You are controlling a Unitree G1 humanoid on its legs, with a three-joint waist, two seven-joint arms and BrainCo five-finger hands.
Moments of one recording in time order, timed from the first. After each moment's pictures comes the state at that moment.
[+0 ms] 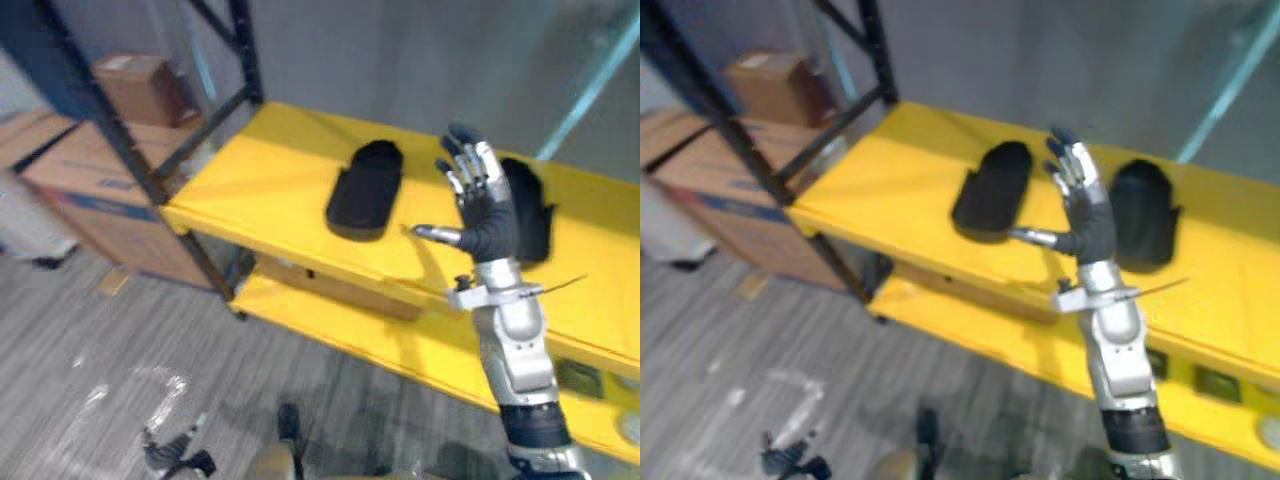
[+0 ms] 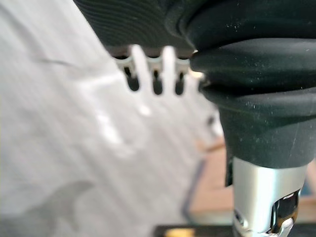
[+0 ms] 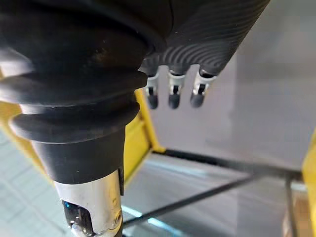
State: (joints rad) left arm 0.25 -0.02 0.30 0.76 -0.07 -0.18 0.42; right arm -0.23 -0.32 -0.02 -0.22 0.26 -0.26 0.09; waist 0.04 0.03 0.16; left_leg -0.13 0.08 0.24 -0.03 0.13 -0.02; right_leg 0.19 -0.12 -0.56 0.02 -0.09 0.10
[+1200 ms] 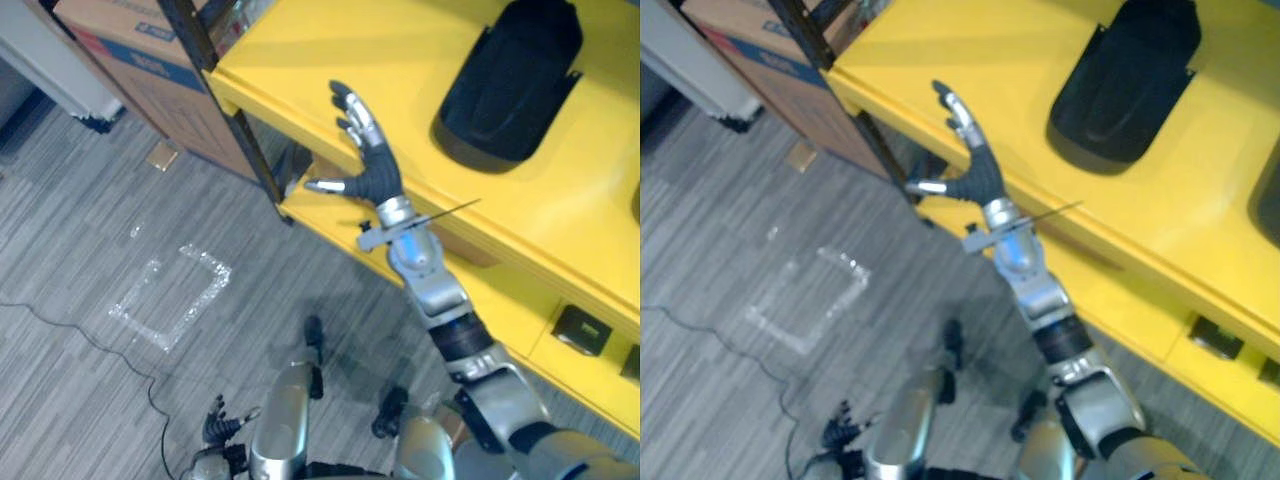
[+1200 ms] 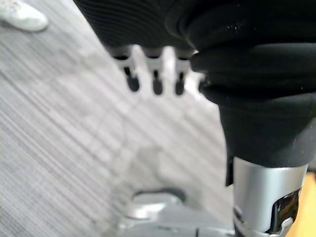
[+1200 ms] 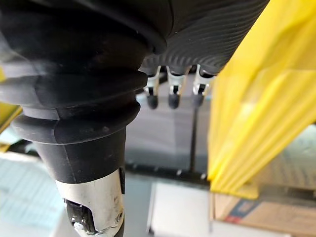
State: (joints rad) left arm 0.14 0.10 -0.02 0.83 -0.19 -0.18 0.21; right arm -0.73 -0.13 0.29 0.26 -0.04 -0.26 -0.23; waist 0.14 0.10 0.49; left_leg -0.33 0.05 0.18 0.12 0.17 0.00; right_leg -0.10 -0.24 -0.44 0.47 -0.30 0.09
